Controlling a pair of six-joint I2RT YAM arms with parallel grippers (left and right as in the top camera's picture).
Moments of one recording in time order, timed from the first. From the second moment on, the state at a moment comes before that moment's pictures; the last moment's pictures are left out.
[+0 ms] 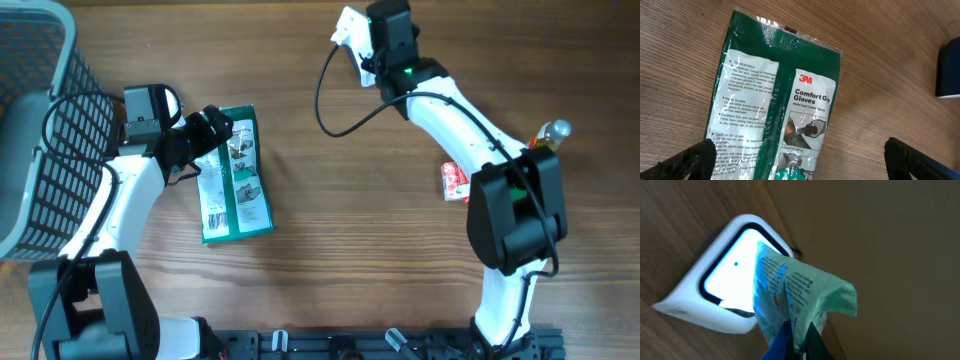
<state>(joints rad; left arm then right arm) 0.10 1.58 0.99 -0.43 0.25 -0.47 0.39 2.08 1.63 -0.18 0.35 -0.96</state>
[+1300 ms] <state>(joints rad) 0.10 1.58 0.99 -0.43 0.25 -0.47 0.41 1.75 1.53 -1.30 -0.16 -0.50</state>
